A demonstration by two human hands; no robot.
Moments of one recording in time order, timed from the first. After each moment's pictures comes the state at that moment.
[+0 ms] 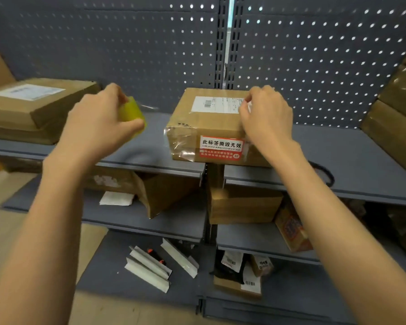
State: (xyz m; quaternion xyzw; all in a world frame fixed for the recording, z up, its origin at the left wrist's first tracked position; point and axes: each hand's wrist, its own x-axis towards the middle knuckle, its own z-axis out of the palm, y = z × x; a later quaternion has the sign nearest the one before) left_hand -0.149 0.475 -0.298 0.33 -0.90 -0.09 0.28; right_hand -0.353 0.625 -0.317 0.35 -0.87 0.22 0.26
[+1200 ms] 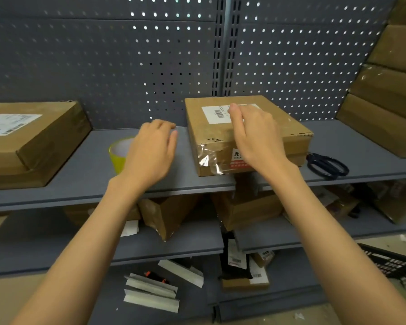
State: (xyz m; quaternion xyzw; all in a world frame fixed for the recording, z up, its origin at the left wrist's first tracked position) left_hand -0.195 0.384 -0.352 0.11 -0.95 -0.13 0.26; right_hand -0.279 0.559 -0.321 0.30 -0.88 0.30 0.22
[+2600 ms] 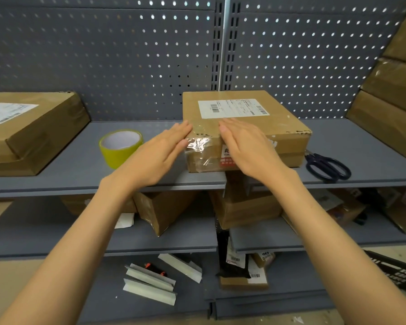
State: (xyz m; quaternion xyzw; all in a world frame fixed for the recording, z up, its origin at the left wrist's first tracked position) left_hand -0.206 0.397 -0.367 0.00 -0.97 -0.18 0.15; right_hand -0.312 0.580 -0.353 0.44 -0.86 0.23 0.12
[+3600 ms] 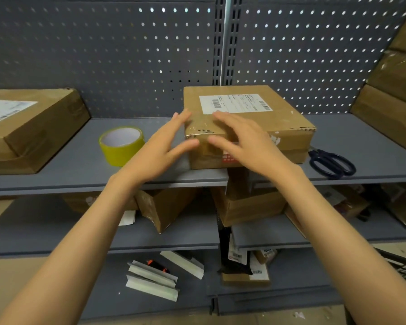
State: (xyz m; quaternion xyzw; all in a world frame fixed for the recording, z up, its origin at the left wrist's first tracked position) left_hand -0.214 0.398 -0.372 0.02 -0.92 -0.34 0.17; right_hand -0.320 0.578 -0.357 0.47 -0.84 0.25 0.10
